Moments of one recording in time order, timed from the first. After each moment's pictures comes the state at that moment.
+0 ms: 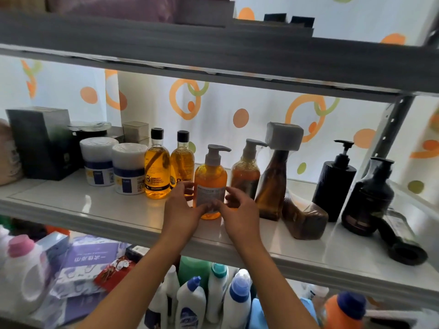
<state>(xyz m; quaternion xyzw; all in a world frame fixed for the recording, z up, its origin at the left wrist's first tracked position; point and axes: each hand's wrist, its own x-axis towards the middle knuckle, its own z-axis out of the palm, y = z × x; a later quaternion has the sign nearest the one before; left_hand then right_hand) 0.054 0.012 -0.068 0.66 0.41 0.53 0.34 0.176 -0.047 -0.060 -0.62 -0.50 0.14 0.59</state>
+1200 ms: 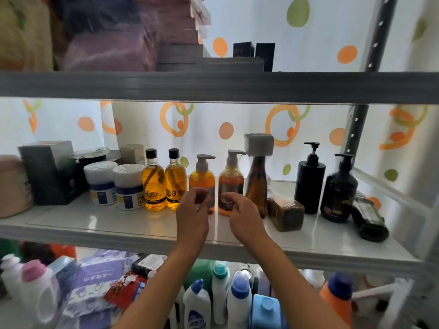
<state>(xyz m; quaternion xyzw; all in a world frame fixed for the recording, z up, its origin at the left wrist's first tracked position) 0.077 -0.043 -0.042 0.67 0.36 0.59 0.27 0.184 -0.101 -0.029 -0.66 -0.55 0.09 0.50</state>
